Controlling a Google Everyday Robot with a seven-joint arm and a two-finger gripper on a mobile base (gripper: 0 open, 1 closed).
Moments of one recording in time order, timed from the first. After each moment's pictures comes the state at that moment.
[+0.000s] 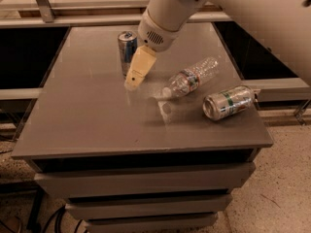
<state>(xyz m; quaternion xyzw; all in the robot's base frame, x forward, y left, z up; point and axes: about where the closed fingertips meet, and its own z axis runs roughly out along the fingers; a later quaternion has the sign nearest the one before) 0.593 0.030 0.929 -0.59 0.77 0.08 0.25</state>
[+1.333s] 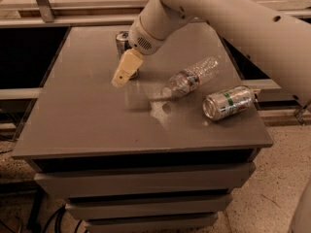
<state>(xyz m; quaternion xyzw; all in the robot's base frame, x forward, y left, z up) 0.635 0.072 0.907 -0.59 0.73 0.13 0.31</state>
